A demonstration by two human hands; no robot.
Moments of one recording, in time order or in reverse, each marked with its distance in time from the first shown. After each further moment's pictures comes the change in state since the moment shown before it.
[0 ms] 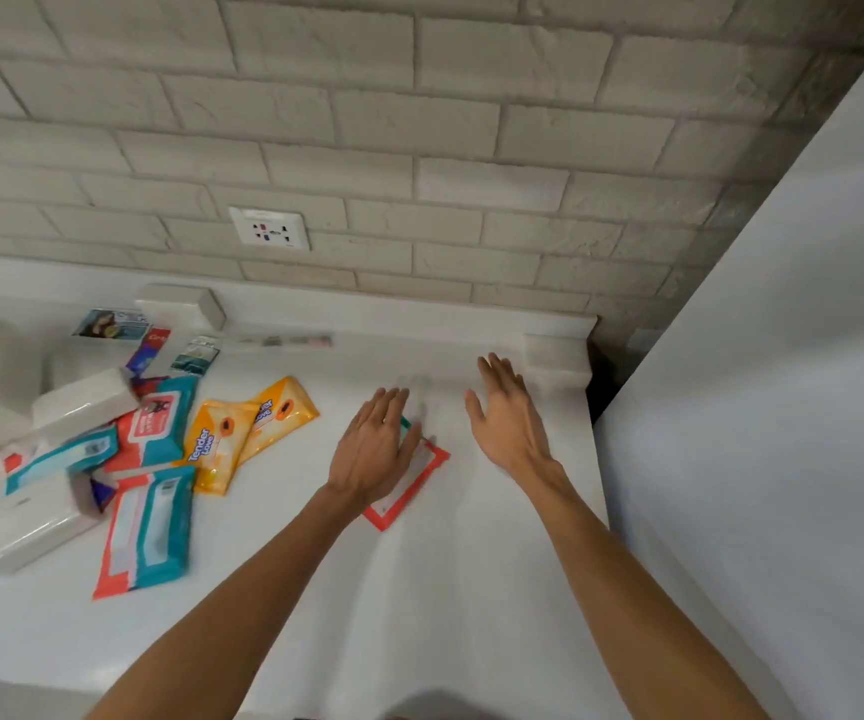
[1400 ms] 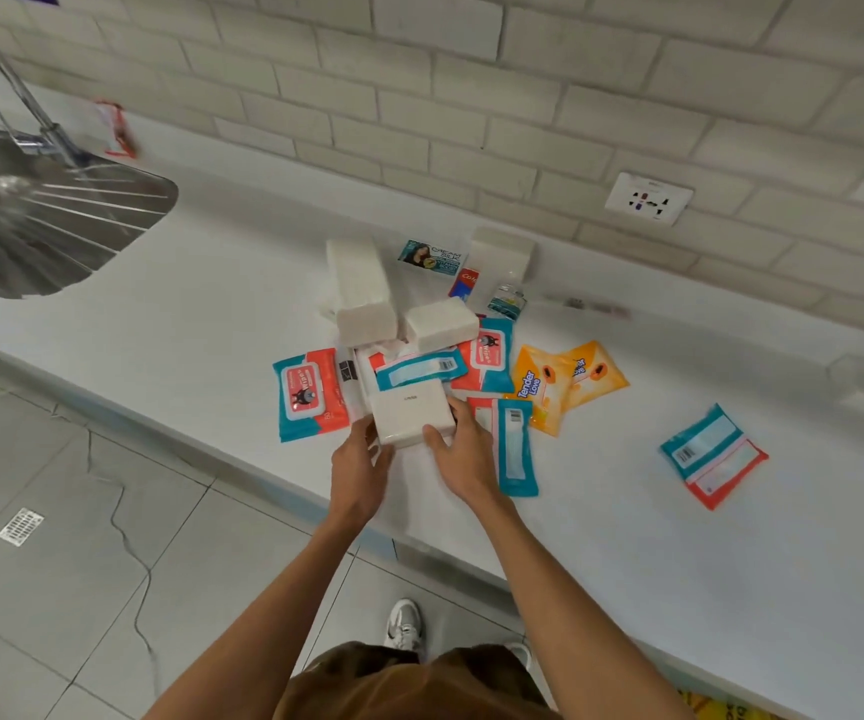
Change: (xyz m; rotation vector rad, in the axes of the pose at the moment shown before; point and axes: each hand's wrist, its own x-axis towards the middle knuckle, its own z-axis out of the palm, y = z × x) left_hand -0.283 -0.397 -0.144 -0.732 0.297 -0.672; right_hand -0.122 -0.499 0.255 0.505 -0.287 0.109
